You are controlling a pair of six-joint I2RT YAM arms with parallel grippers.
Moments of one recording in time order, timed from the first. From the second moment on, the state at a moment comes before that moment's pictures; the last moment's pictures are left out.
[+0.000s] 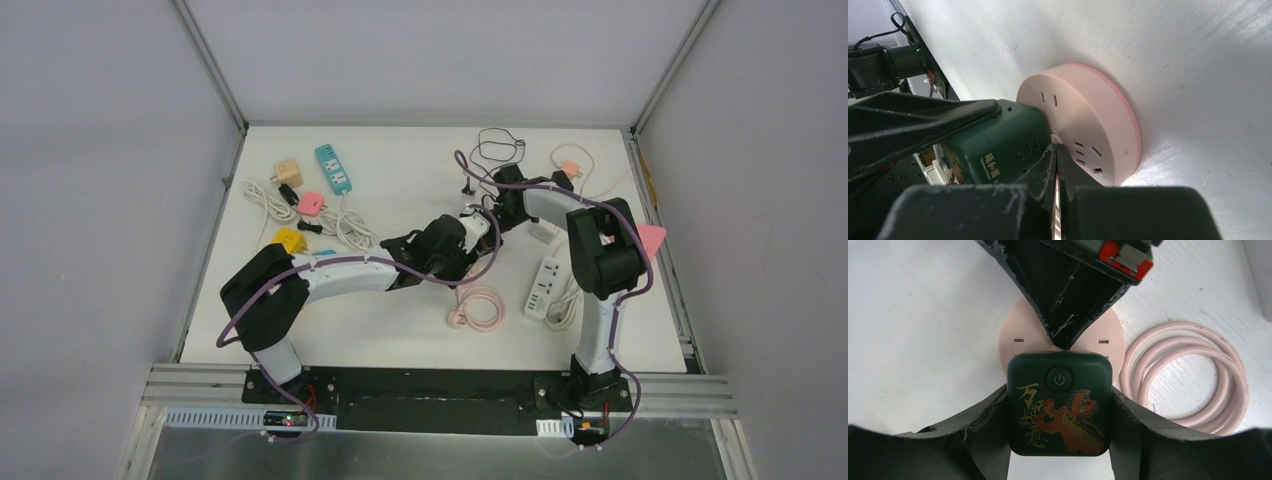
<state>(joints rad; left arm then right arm) -0.96 1.69 1.05 -0.02 -0.13 -0.09 0.38 2.02 1.34 -0.71 -0.81 -0.05</state>
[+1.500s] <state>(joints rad) -1.10 1.65 1.01 0.03 -0.31 0.22 0.40 2.04 1.37 -0.81 -0.82 -0.05</state>
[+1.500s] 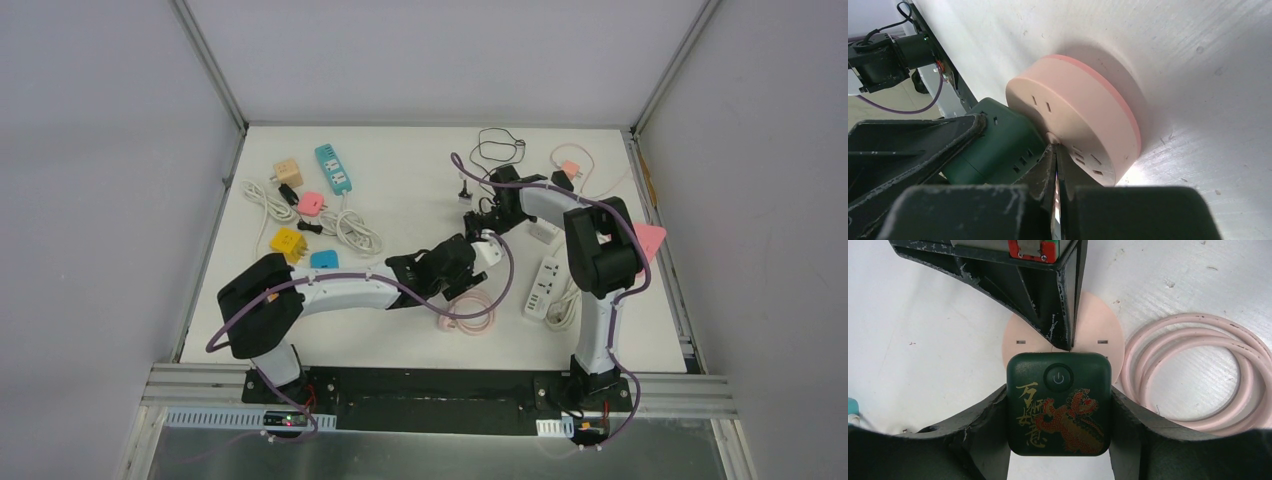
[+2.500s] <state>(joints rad) -0.99 1.56 0.91 0.22 -0.06 0.24 0.40 2.07 1.38 -0.90 -0.80 -0.06</state>
